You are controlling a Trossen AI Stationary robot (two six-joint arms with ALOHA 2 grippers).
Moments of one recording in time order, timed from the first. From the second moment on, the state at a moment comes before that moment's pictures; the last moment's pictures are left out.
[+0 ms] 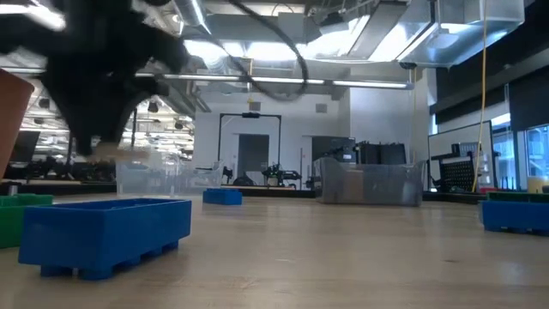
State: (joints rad) left arm -0.36 1.63 1.12 -0.95 -0.13 -0.28; right arm 0.26 0.95 0.91 -0.01 0.15 0.57
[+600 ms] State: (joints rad) left arm -0.05 1.39 1.27 -0.85 -0.26 -0.16; right arm 0.16 1.22 0.91 -0.19 0.38 1.20
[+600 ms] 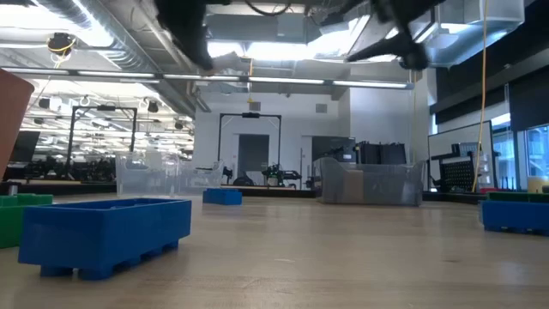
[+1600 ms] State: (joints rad) left arm -0.05 1.59 1.33 -0.61 -0.21 -0.09; right arm 0.10 1.57 0.91 0.24 0.27 1.29
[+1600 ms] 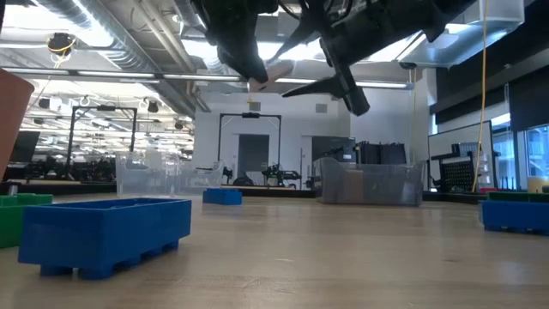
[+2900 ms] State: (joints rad) left arm 0.02 0.83 0.91 0.00 -0.23 -0.24; right arm -0.14 1.05 1.01 -0.82 0.36 1.02
